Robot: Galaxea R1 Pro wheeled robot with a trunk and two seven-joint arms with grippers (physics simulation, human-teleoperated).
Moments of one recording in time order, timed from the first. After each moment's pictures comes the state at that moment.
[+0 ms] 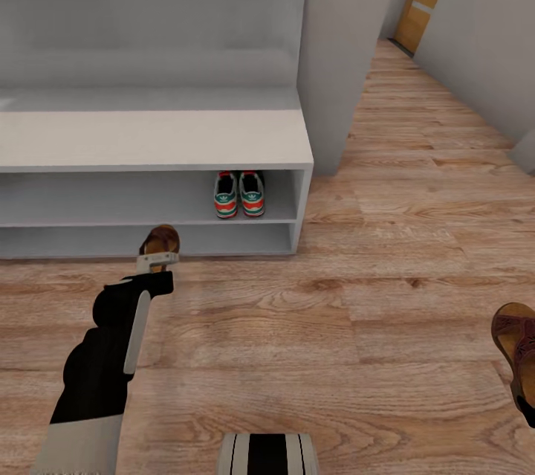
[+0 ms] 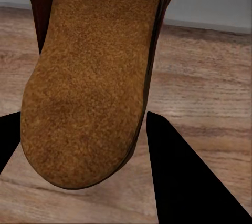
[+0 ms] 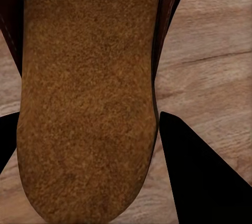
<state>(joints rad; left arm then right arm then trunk) -0.57 -0.08 0.10 -1.56 -0.04 1.00 0.19 -0.13 -0.19 -0.93 -1.29 0.28 0.20 0.55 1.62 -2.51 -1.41</state>
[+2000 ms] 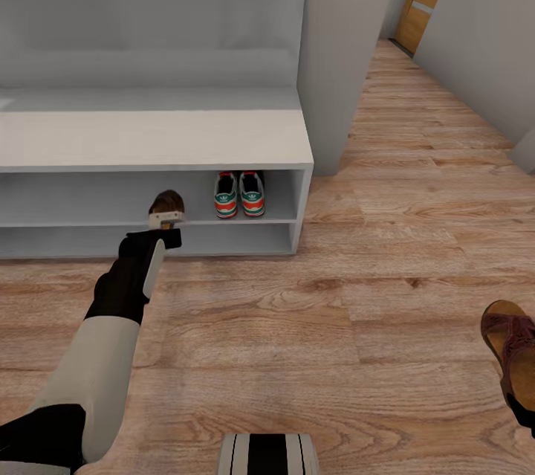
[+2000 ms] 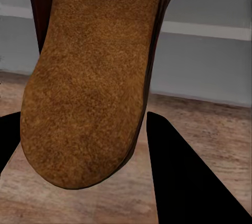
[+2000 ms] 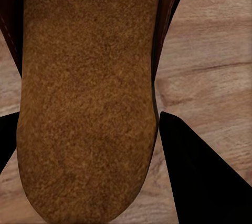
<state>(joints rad) -0.94 -0.03 0.10 -1.07 -0.03 0.76 0.19 -0.13 -0.18 -0.91 -1.26 0.28 0.14 0.55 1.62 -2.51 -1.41</state>
